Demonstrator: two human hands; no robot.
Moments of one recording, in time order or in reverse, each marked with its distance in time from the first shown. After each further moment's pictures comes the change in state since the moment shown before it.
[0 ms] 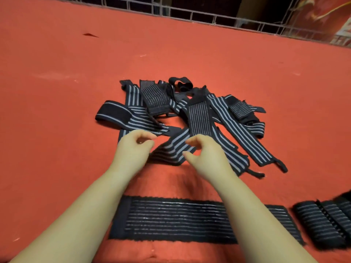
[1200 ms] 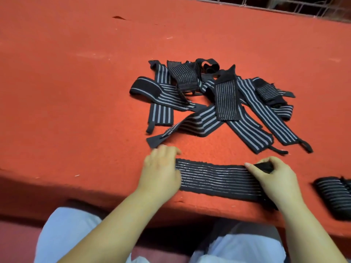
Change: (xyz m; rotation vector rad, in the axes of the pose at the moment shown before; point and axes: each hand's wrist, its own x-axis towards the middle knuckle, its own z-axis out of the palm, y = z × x) left_hand -0.115 -0.047 -0.011 0.742 -0.064 0.317; right_hand -0.102 0.067 -0.024 0.037 0.170 0.372
